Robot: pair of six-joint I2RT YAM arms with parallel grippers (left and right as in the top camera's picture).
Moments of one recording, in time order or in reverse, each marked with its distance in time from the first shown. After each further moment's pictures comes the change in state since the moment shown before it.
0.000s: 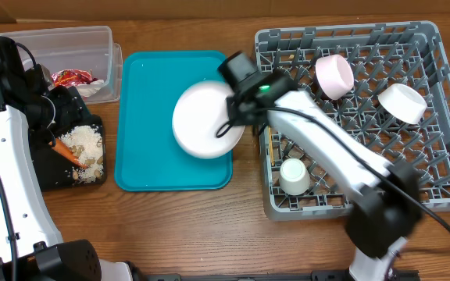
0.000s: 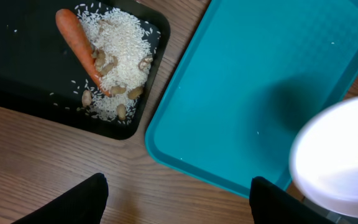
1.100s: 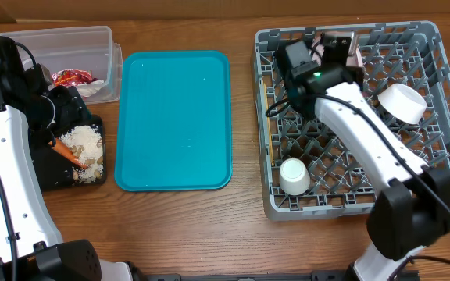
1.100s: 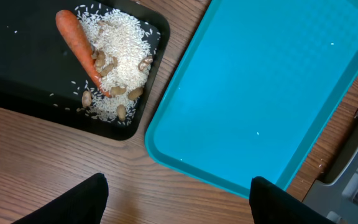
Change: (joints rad) left arm 0.000 0.000 0.000 0.003 0.000 0.000; right arm -0.214 -0.039 -0.149 -0.044 0.954 0.058
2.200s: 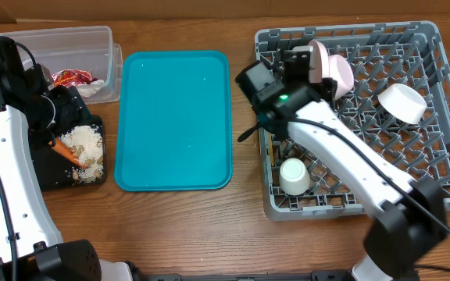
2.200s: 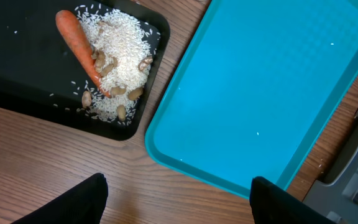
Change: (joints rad) left arm 0.000 0.000 0.000 0.000 0.000 0.000; right arm 0.183 -0.086 -0.011 -0.001 -0.093 0.052
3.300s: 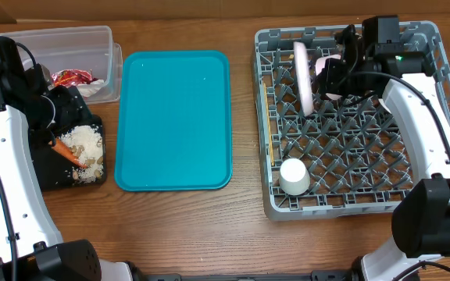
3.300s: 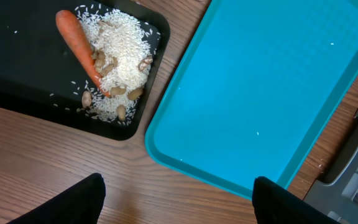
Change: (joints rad) left arm 0.000 0.000 0.000 0.000 0.000 0.000; right arm -0.551 0.032 0.026 0.169 -1.429 -0.440
